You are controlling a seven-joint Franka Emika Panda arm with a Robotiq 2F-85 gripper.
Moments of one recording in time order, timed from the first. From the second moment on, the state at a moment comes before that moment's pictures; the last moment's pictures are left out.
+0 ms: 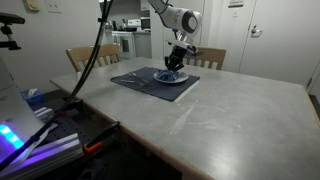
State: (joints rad) arm -0.13 1.11 0.05 -1.01 0.12 1.60 -0.18
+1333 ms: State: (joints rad) arm 0.00 1.10 -0.10 -1.01 -0.06 1.71 0.42
